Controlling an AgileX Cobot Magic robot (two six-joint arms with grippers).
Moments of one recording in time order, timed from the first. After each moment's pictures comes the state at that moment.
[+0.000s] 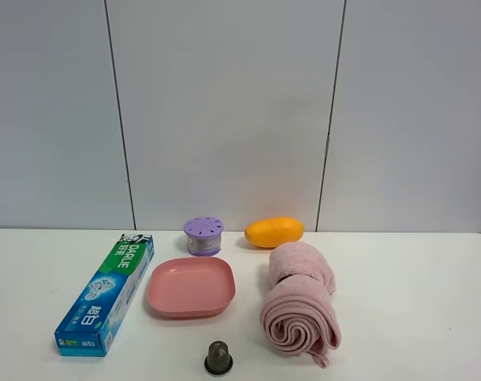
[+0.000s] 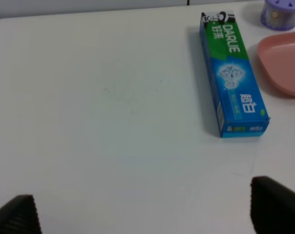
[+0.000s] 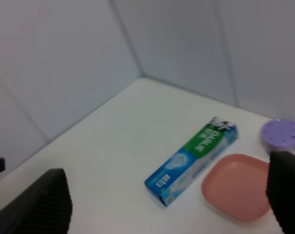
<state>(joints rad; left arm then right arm) 0.09 0.00 -0.49 -0.07 1.06 0.03 0.07 0.76 -0.84 1.14 0.94 -0.92</state>
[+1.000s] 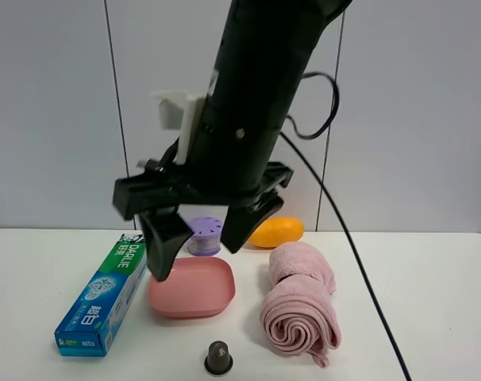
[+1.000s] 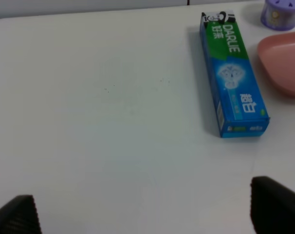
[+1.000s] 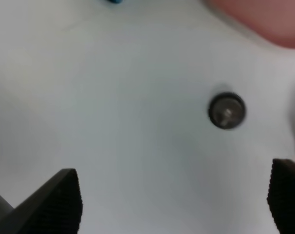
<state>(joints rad) 0.09 0.00 -0.49 -0.07 1.06 0.03 0.88 1.83 -1.45 0.06 0.96 0.14</state>
